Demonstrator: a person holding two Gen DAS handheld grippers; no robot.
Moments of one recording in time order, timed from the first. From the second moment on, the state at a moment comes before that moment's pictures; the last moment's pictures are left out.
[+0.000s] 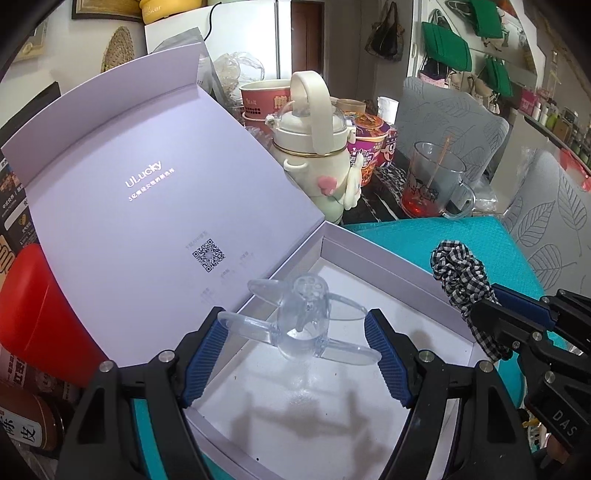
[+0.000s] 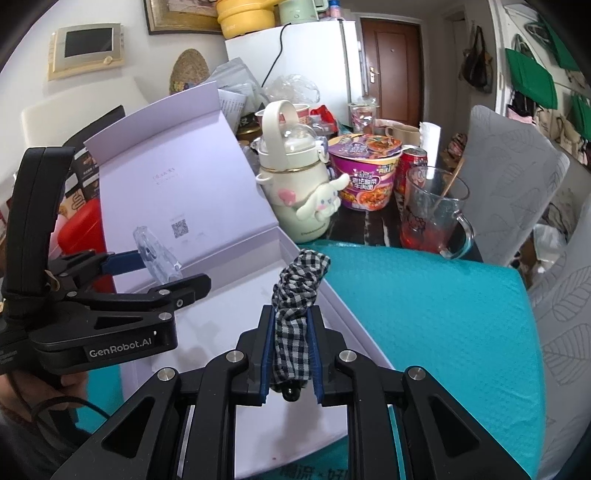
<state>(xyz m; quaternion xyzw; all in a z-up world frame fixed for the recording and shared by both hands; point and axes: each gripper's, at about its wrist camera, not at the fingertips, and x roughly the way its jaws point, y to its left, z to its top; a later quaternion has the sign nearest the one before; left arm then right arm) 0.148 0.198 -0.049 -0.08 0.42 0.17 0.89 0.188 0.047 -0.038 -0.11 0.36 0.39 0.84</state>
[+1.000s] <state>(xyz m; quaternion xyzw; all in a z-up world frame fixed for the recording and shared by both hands) 0.124 0.186 -0.011 -0.08 0.39 0.17 0.90 0.175 0.033 -0.013 -0.10 0.34 0.38 0.86</state>
